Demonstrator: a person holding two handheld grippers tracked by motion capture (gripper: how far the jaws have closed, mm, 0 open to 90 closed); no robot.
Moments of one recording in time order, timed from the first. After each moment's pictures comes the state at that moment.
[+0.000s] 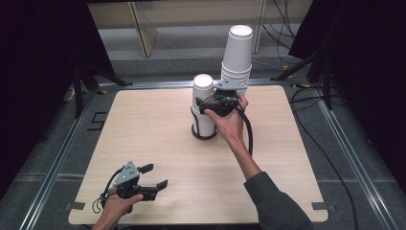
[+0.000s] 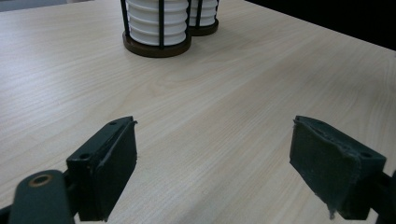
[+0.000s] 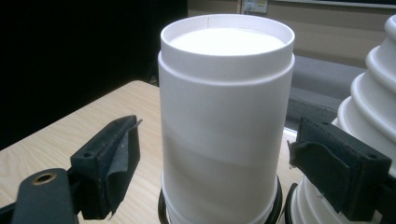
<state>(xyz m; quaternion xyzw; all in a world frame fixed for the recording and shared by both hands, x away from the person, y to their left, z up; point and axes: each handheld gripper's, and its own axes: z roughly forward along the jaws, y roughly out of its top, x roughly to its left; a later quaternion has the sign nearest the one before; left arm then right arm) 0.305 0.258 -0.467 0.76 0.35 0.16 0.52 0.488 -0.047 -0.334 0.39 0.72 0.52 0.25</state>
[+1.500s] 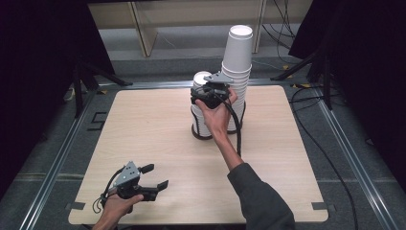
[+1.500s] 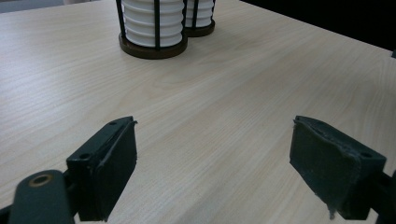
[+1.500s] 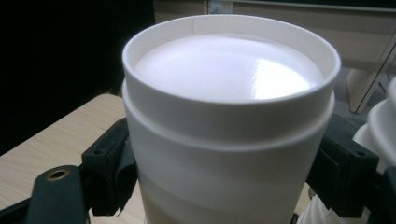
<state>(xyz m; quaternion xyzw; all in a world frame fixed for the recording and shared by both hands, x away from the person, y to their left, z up) 0.305 0.256 -0.466 0.76 0.34 0.16 0.53 0.507 -0.016 -0.326 0.43 0.70 0.50 0.28</state>
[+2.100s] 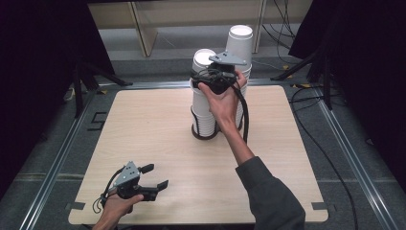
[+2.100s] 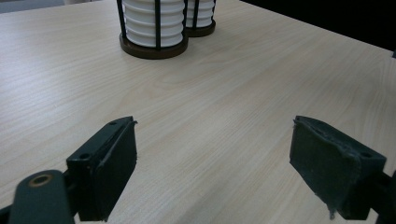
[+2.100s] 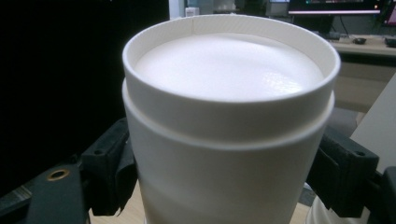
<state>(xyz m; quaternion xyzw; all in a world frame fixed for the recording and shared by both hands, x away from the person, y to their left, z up) 0.305 0.256 -0.466 0.76 0.34 0.16 0.53 0.484 -0.031 -0.251 0.39 0.67 0.56 0.29</state>
